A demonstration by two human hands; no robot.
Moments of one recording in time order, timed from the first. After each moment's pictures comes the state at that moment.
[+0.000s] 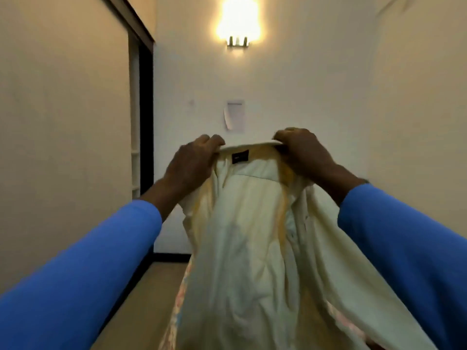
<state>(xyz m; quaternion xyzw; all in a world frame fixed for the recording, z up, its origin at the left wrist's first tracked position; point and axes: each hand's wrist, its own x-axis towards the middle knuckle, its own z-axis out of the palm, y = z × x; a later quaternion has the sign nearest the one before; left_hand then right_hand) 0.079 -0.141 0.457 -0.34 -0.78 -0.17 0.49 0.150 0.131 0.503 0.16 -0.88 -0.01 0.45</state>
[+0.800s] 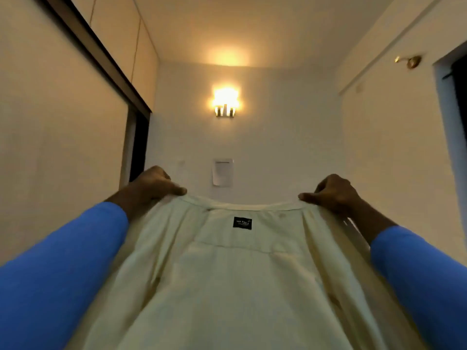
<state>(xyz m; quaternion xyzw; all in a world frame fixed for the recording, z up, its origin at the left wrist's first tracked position) 0.091 -0.176 0.588 -0.12 -0.90 -0.35 0.24 0.206 0.237 0.571 -0.11 -0.89 0.23 0.37</state>
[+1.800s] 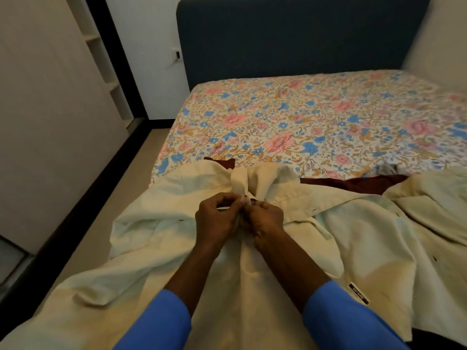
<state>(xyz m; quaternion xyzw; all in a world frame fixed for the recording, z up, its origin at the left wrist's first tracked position) 0.153 0.003 -0.003 -0.01 -0.81 -0.59 0.05 0.166 0.107 0.005 -0.34 -0.53 0.77 0.02</state>
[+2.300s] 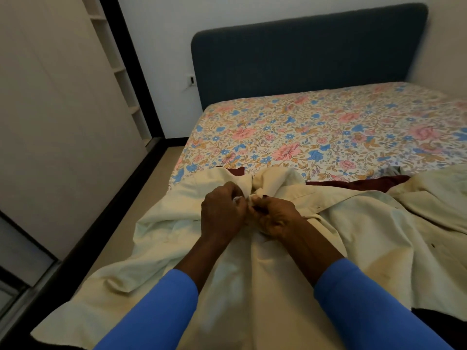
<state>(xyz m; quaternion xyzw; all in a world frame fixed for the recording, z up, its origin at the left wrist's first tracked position) 0.168 -0.007 0.025 -0.14 -0.90 -0.35 0.23 0.178 0.123 0.030 -0.31 -0.40 0.86 -0.04</state>
